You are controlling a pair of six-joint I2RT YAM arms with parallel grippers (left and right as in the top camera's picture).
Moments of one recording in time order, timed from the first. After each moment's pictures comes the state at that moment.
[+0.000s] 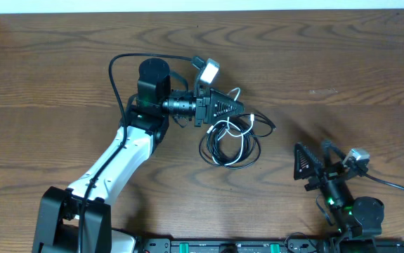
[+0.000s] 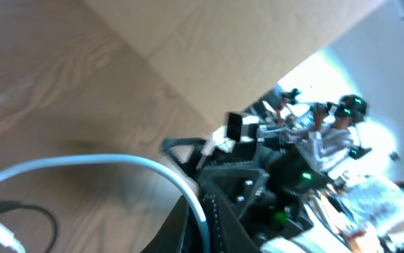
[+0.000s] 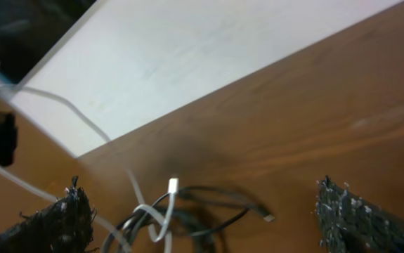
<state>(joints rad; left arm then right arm) -0.32 1.54 0.93 0.41 1.33 -0.61 0.05 0.02 0.01 -0.06 -0.30 0.60</state>
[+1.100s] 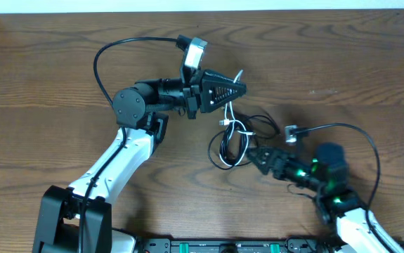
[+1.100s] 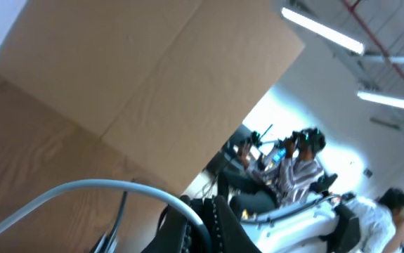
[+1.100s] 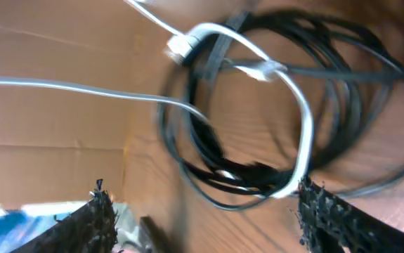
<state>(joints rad) -0.32 1.55 0.92 1.33 1.22 -1.36 0.33 1.02 0.22 0.31 -0.66 0.95</state>
